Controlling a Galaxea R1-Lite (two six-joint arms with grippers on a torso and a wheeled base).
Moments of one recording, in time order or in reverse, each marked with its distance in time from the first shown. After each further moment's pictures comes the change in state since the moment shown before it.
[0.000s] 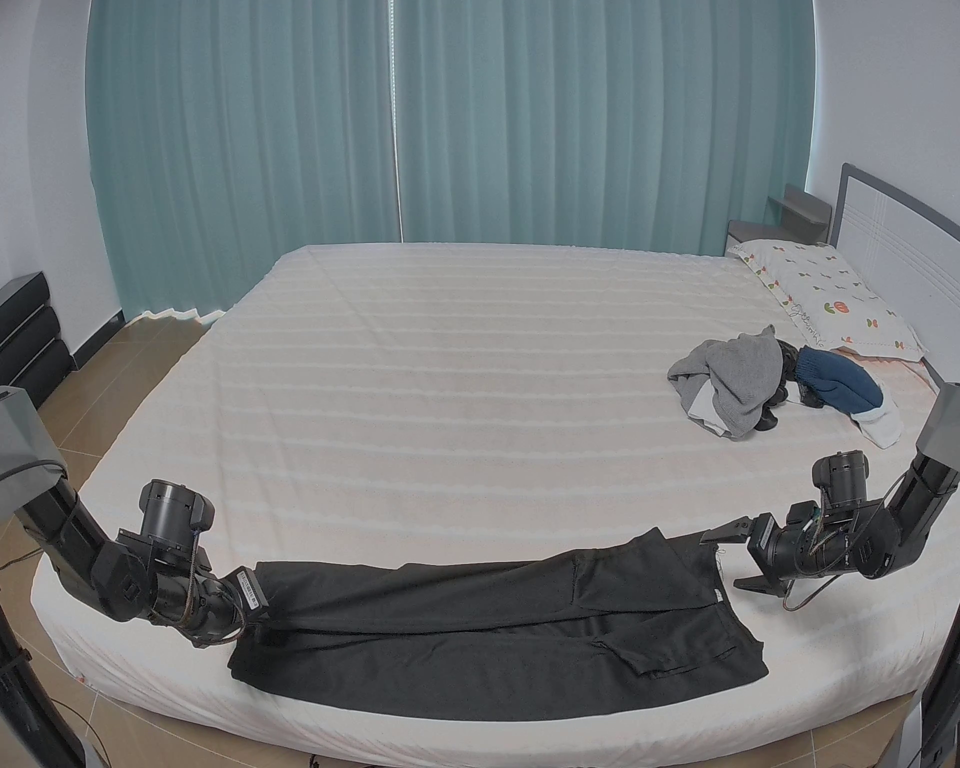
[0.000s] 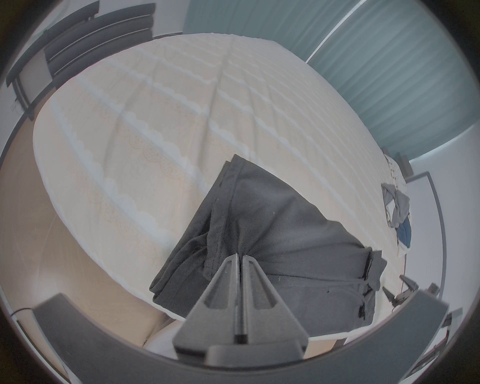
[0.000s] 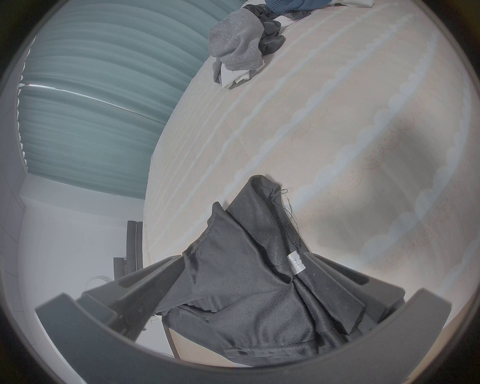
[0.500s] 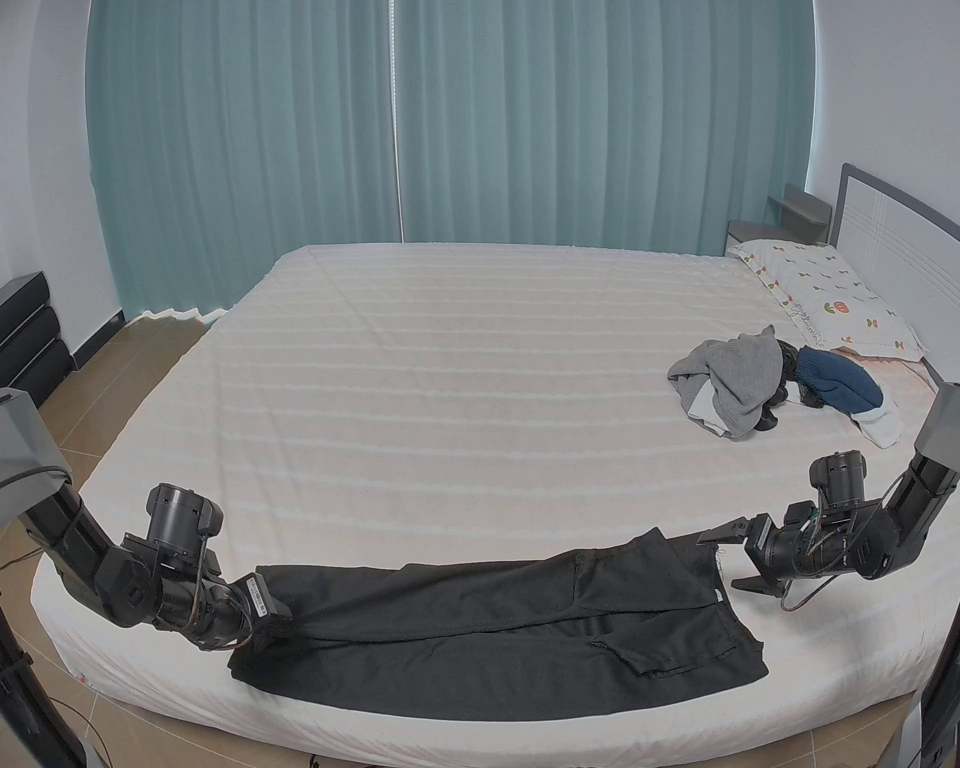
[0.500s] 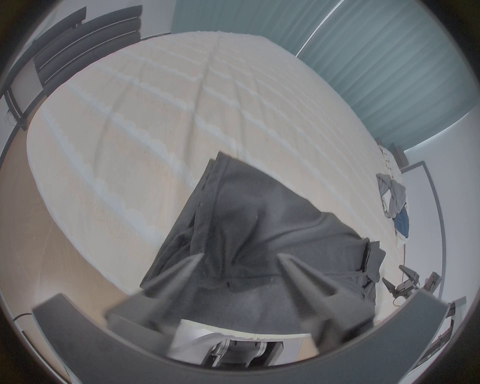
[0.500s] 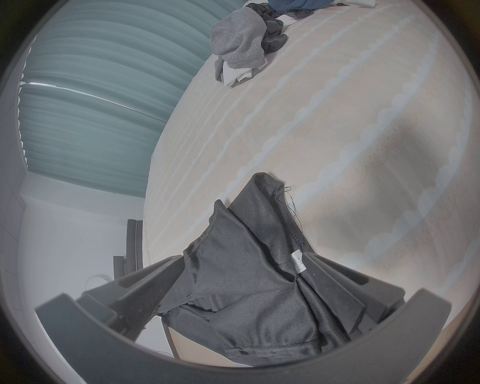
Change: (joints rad) left arm -0.019 0.001 -0.008 -0.011 -0.017 0.006; right arm 0.009 0.000 -0.002 0.000 -0.002 0.000
